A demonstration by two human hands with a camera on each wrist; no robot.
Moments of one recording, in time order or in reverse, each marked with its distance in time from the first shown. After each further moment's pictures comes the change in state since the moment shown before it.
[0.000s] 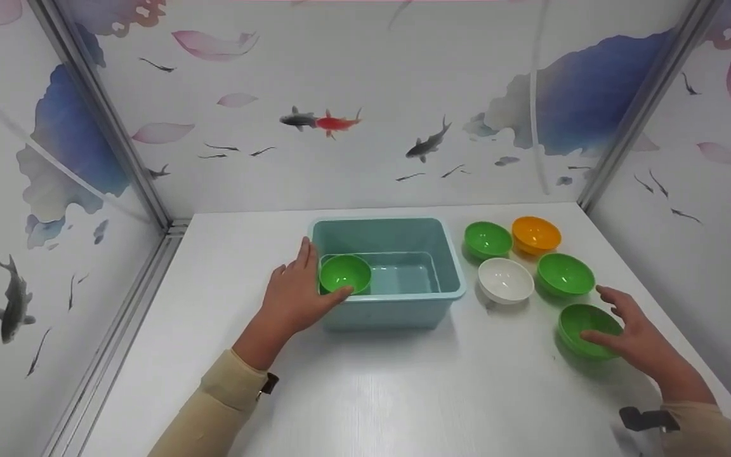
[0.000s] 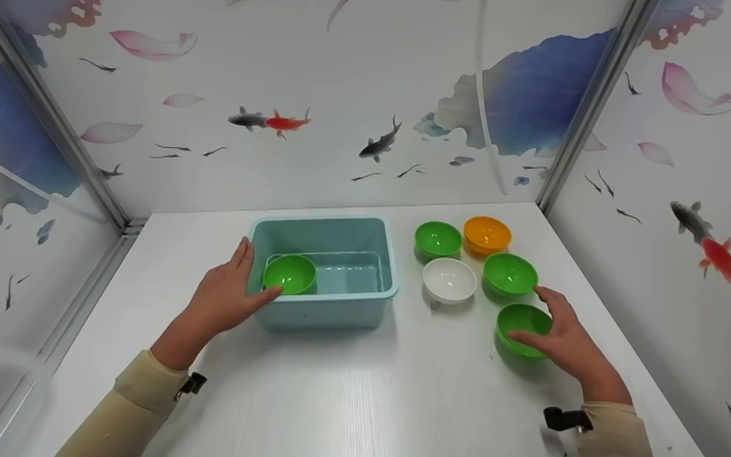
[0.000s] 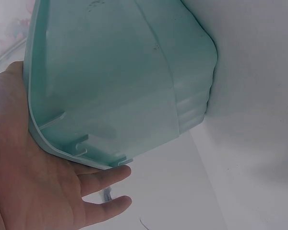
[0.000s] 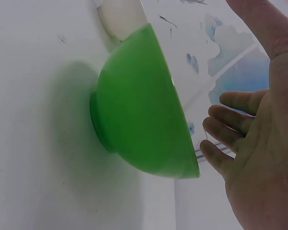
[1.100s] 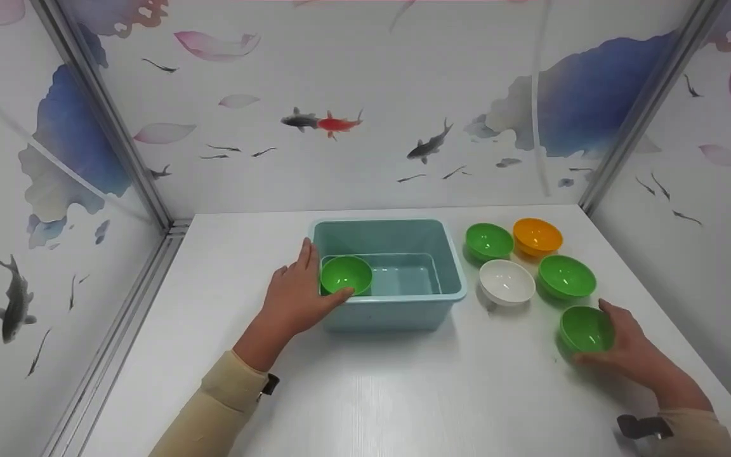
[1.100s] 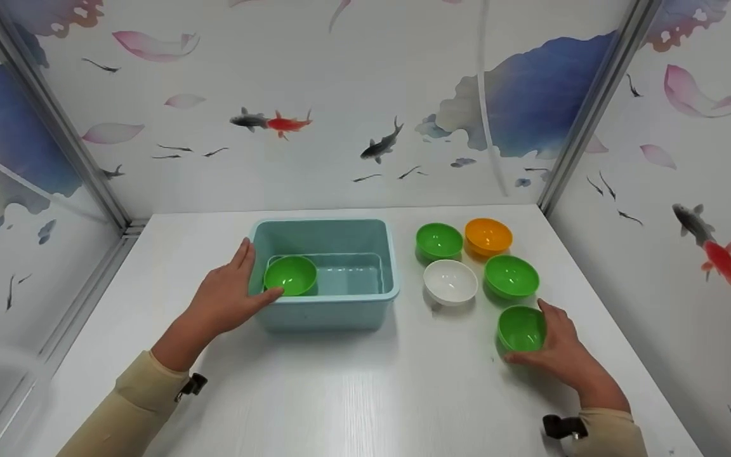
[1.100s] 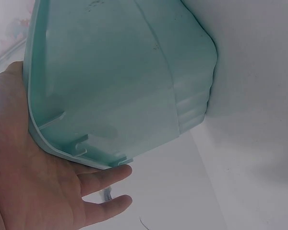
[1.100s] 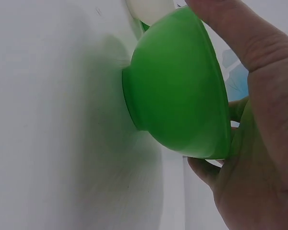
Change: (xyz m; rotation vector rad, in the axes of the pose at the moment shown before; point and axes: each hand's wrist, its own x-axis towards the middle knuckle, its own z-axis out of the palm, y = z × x) left_hand -0.001 0.000 0.001 0.009 0.013 0.003; right_hand -0.001 0.018 0.016 -0.120 -0.048 0.075
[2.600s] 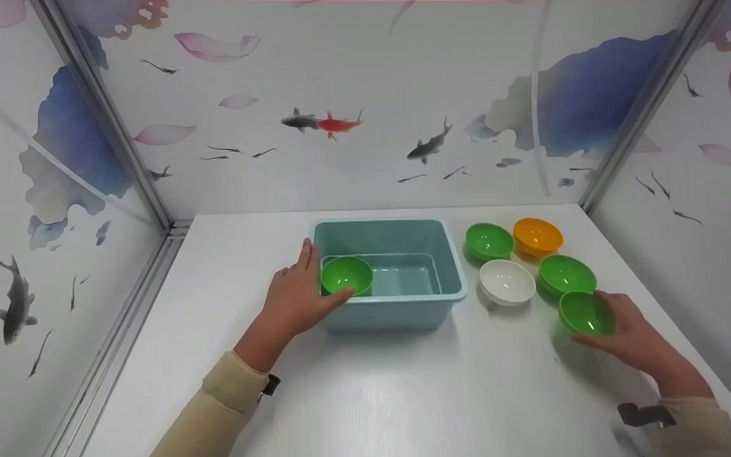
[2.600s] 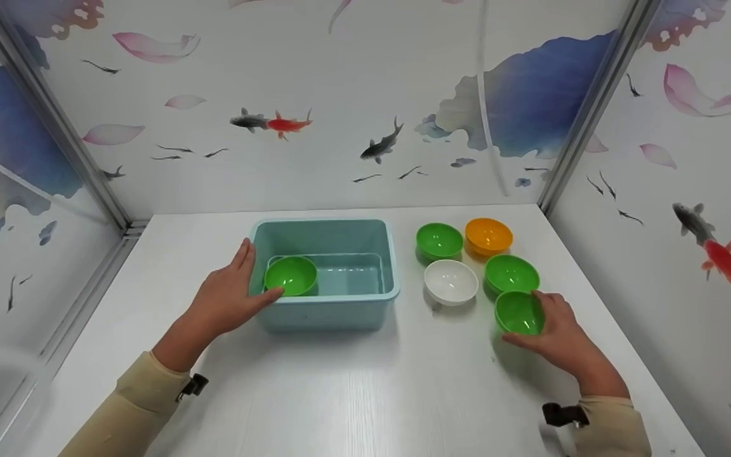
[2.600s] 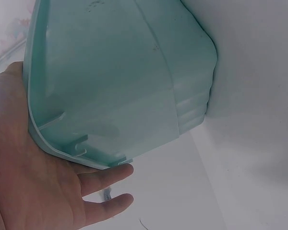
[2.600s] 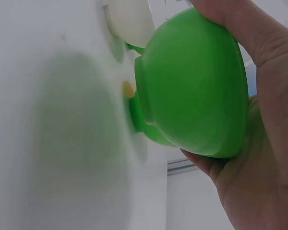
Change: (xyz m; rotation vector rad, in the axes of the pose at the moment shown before) left_hand 0.001 0.000 0.001 -0.015 -0.001 -0.006; right_hand 0.008 -0.025 -0.015 -0.029 0.039 -0.044
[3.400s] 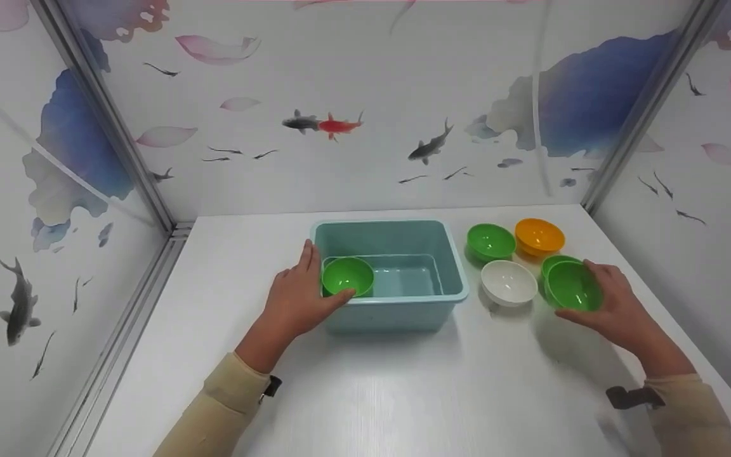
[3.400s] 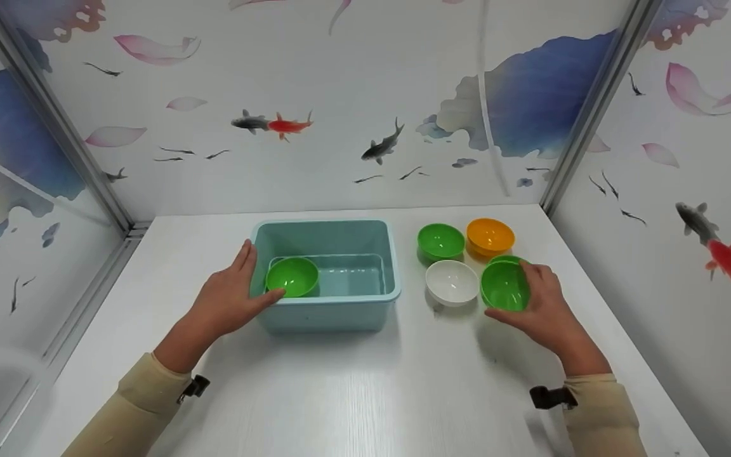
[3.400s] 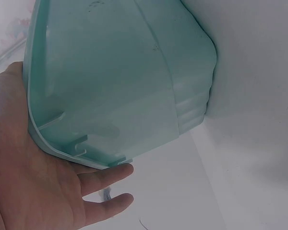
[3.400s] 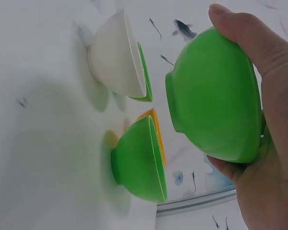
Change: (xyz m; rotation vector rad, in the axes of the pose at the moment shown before) left_hand 0.000 -0.001 0.002 -0.031 0.020 0.005; right_hand 0.031 -0.040 -0.003 -0.018 0.158 -0.119
